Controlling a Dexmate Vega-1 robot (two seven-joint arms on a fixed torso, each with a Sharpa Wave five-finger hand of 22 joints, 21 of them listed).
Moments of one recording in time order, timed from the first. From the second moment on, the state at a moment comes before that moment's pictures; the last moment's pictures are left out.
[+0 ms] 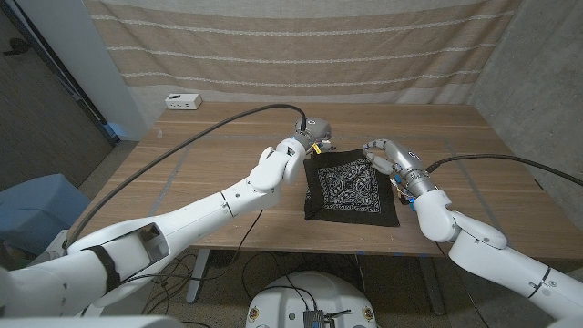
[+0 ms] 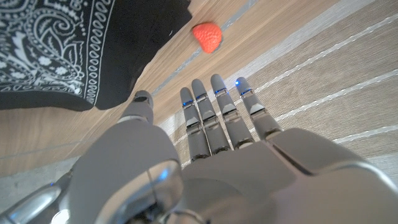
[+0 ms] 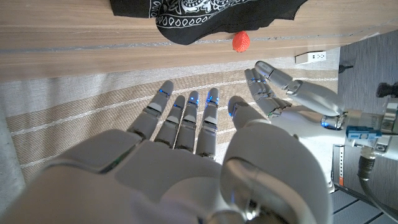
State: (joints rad) left arm 0.49 0.49 1.03 -1.76 1.04 0.56 -0.20; left_hand 0.67 0.04 0.34 -0.12 0.18 0.68 -0.01 0.26 0.19 0.69 -0.09 0.34 0.28 0.61 -0.06 0.31 0.27 0.30 0.10 0.50 0.21; right arm -1.22 -0.91 -0.43 -2.07 -0.27 -0.30 -0.45; right_hand 0.63 0.18 0.48 -0.07 0.18 0.60 0.02 0.20 0.18 0.48 0.05 0.21 0.19 0.30 -0.03 0.26 0.20 0.39 0.04 0.23 0.18
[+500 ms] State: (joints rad) left arm 0.49 0.49 1.05 -1.75 1.21 0.64 -0.39; left_hand 0.65 0.01 0.31 -0.13 0.19 0.69 0.00 0.24 0.19 0.69 -0.09 0.36 0.30 0.59 -0.06 0.31 0.28 0.28 0.11 0.50 0.21; right arm -1.25 -0.89 -0.39 -2.07 -0.25 -0.27 -0.46; right_hand 0.64 0.19 0.48 -0.07 0.18 0.60 0.02 0.20 0.18 0.48 0.05 0.20 0.19 0.30 -0.03 0.26 0.20 0.39 0.04 0.23 0.18
